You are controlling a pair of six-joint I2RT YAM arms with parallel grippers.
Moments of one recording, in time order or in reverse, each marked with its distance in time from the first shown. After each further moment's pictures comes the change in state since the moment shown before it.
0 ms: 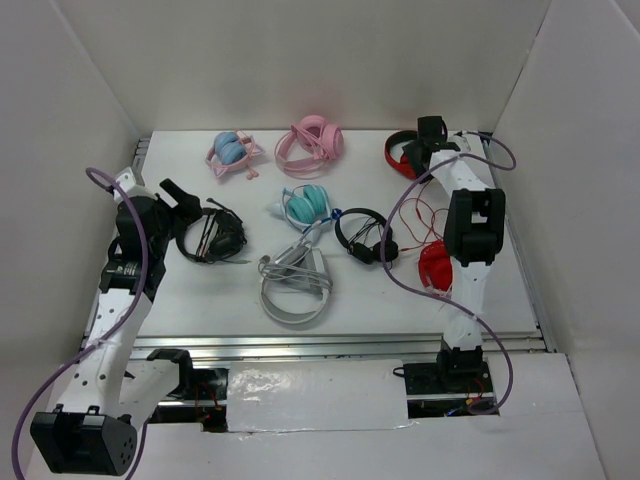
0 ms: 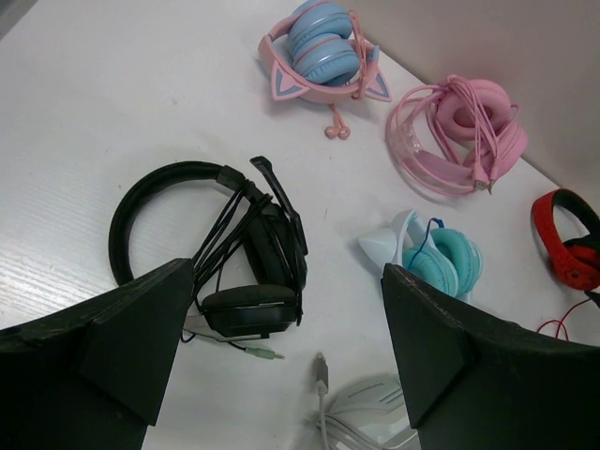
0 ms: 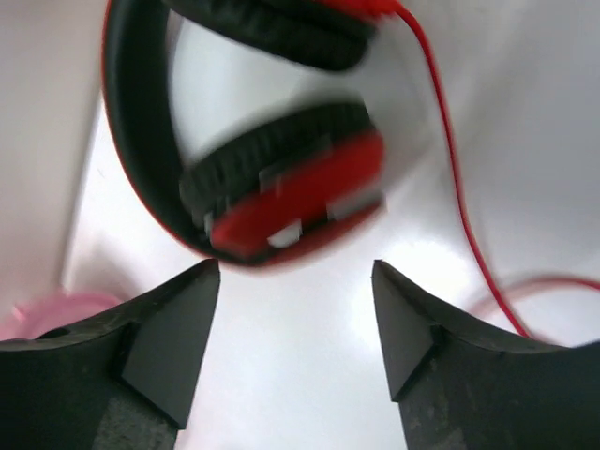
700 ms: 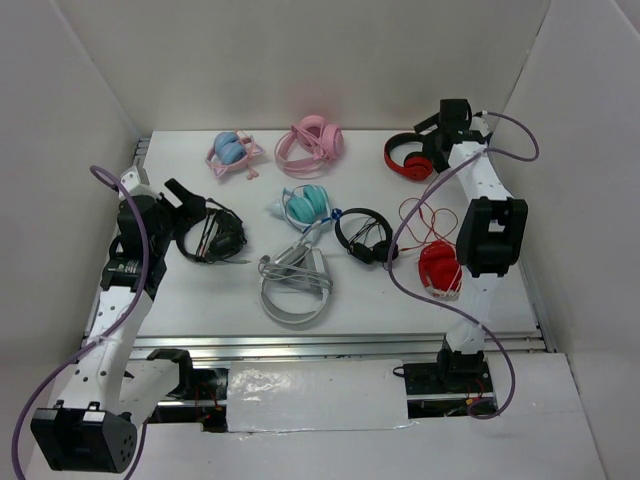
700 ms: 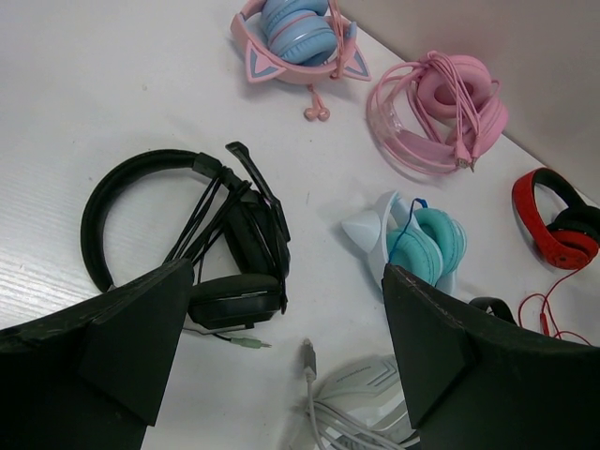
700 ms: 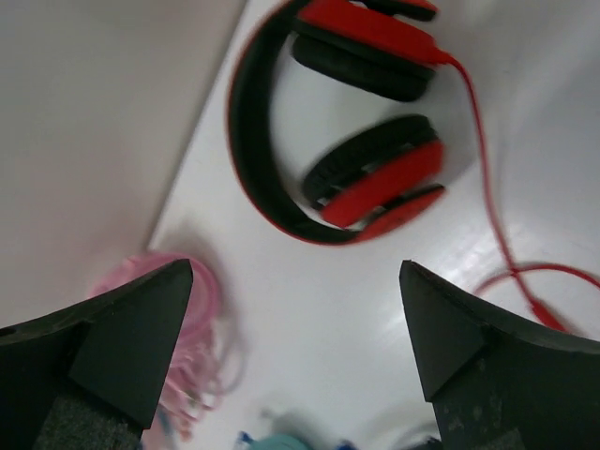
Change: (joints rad) left arm 0.000 0.013 0.000 0.005 0.072 -0.004; right arm -0.056 -0.239 -0.133 -0.012 -0.107 -0.142
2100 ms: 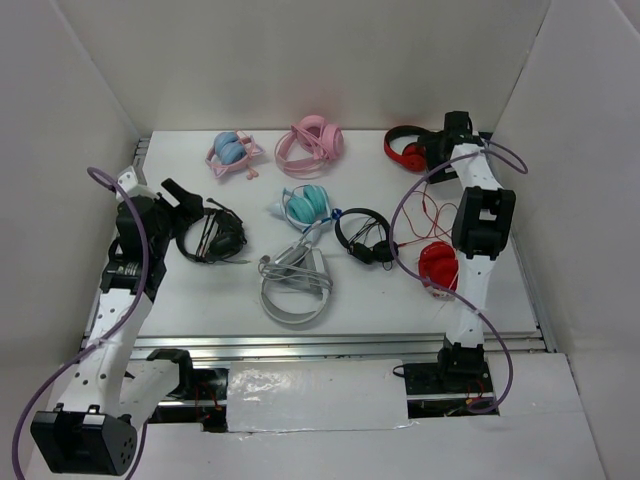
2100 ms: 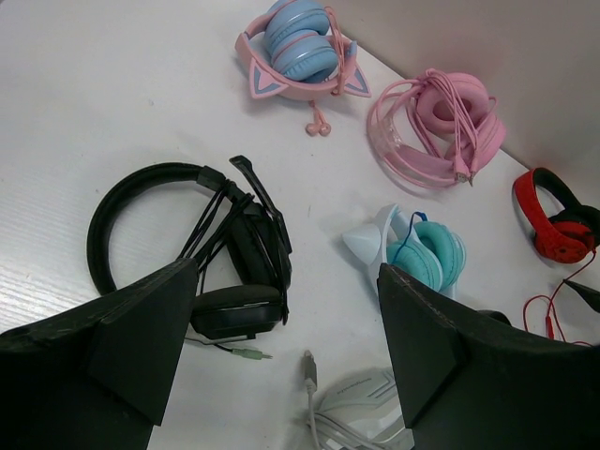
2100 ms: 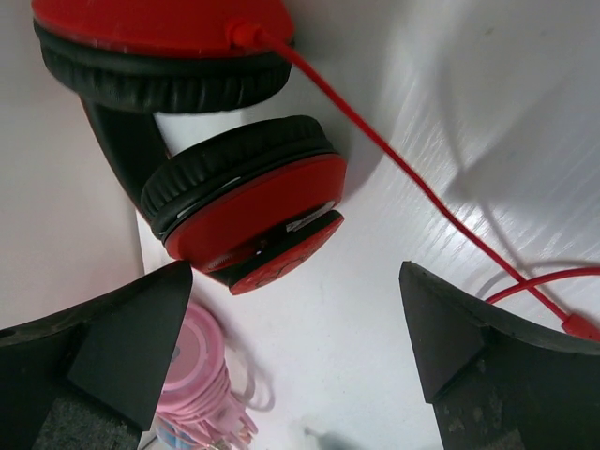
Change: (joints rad) left arm 0.000 -0.016 -0.009 0.026 -0.027 0.003; right arm -0.076 0.355 0.333 -0.154 -0.178 0.253
